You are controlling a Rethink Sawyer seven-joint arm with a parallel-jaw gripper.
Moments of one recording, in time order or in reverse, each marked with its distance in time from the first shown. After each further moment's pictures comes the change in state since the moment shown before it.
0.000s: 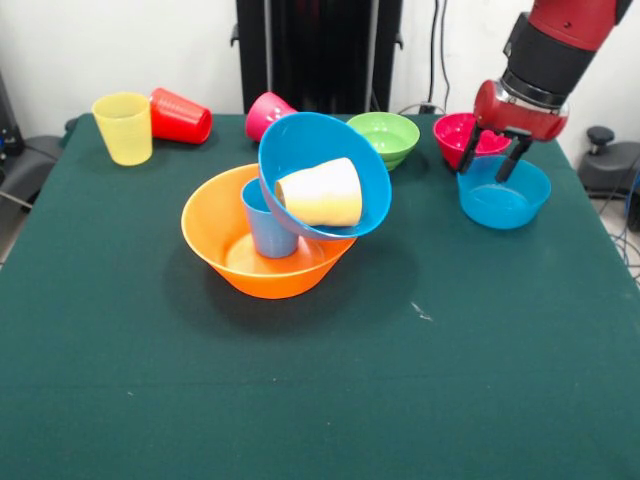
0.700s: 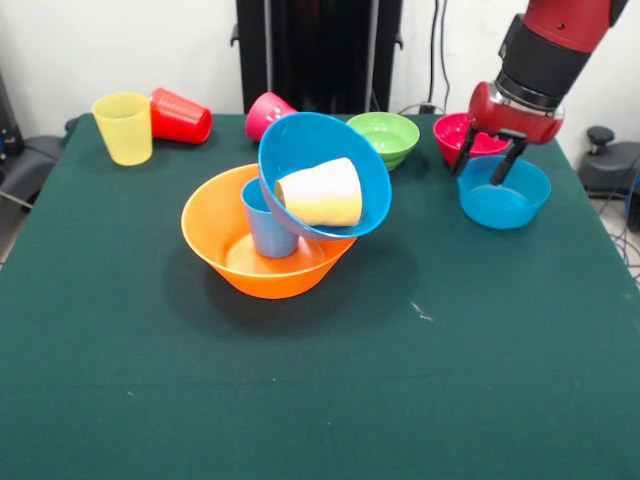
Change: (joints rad) arm -0.015 0.000 0.000 -0.005 0.000 0.000 0.000
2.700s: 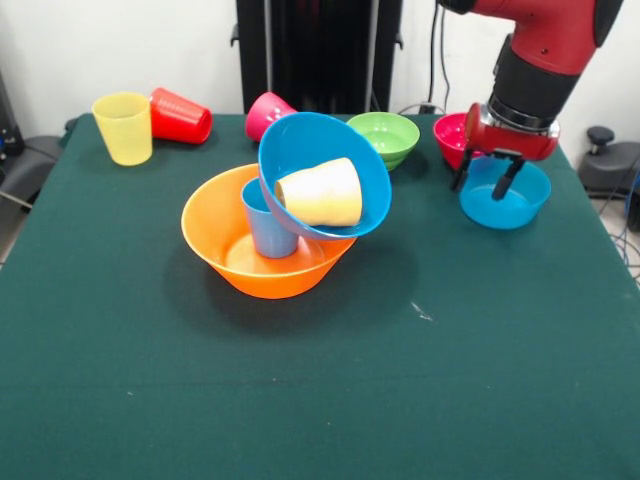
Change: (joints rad) arm -0.112 0.005 0.106 0.000 0.000 0.000 0.000
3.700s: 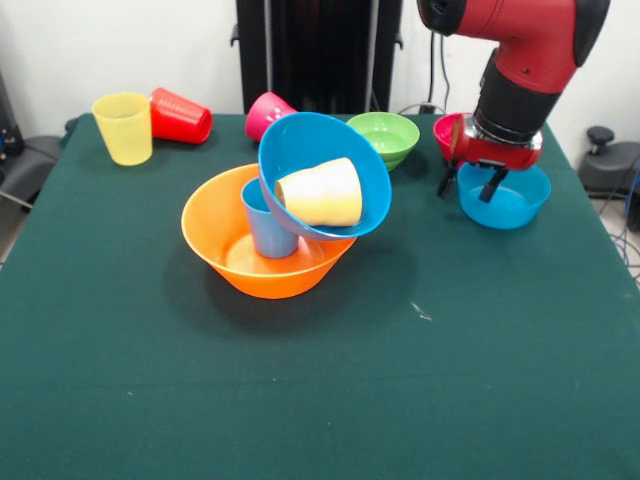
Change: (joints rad) arm -0.018 0.050 0.008 0.000 0.000 0.000 0.000
